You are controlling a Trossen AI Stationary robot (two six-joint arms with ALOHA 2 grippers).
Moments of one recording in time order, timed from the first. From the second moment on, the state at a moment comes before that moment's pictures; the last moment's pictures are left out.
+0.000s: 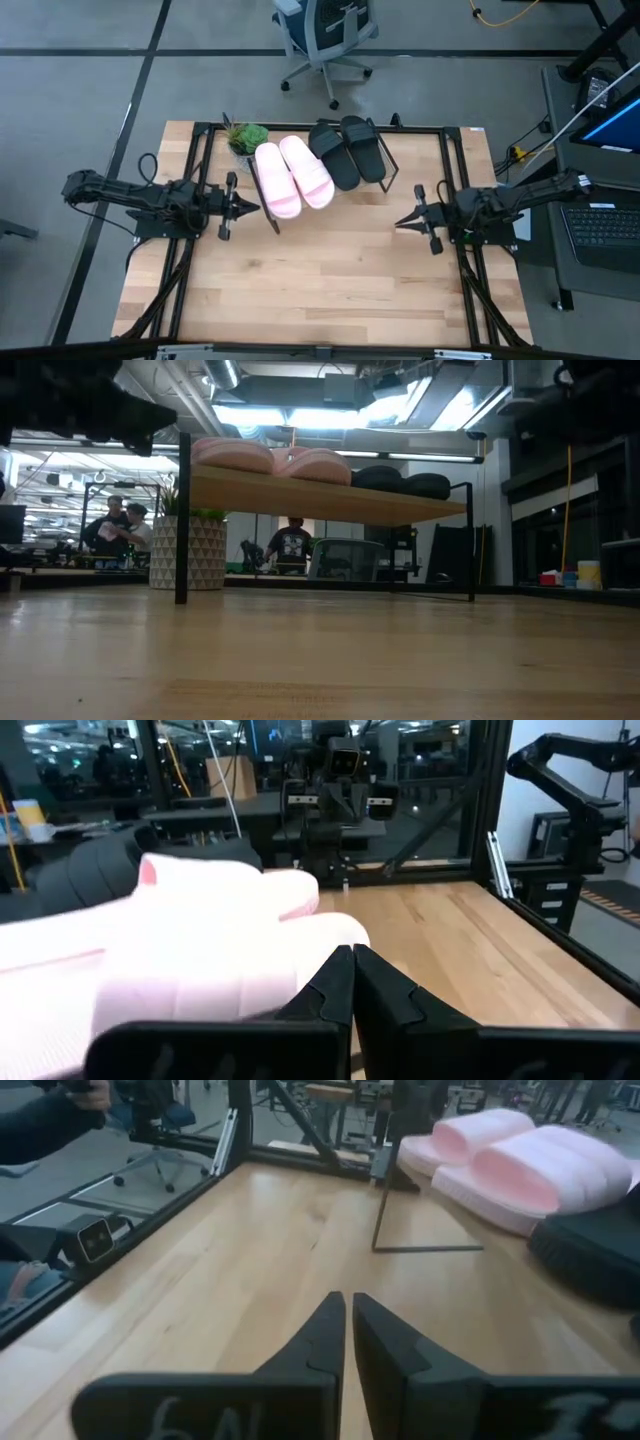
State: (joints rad) left arm -0.10 0.35 0.13 0.21 -0.12 0.04; right arm 0.23 0.44 0.25 -0.01 0.04 -0.08
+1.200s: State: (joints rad) left arm 0.13 0.25 0.01 0.22 0.12 -0.02; right arm 0.23 0.41 0.01 0.32 0.04 -0.14
